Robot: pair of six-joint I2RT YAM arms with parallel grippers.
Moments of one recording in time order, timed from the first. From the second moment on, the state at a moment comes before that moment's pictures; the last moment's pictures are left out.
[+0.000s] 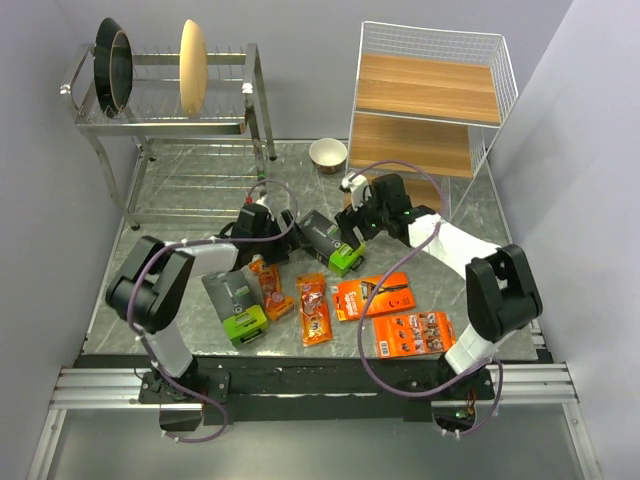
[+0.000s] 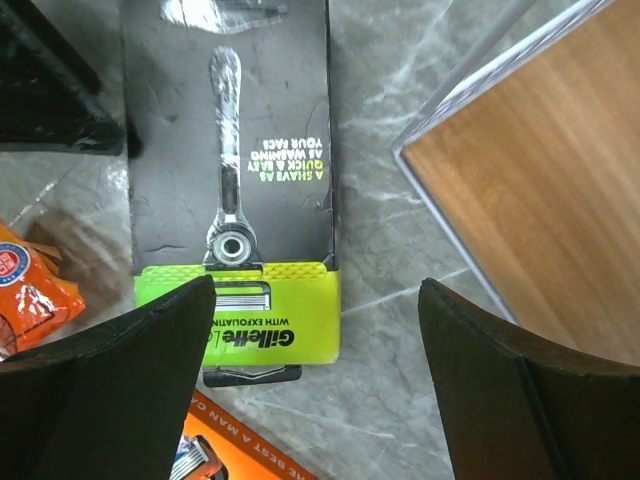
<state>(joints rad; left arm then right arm) -0.46 1.72 0.85 0.19 0.25 -0.87 0.42 1.63 1.09 -0.21 -0.30 -0.27</state>
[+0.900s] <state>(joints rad) -0.54 1.91 0.88 0.43 0.33 -1.10 0.58 1.48 0.96 -0.28 -0.38 0.05</state>
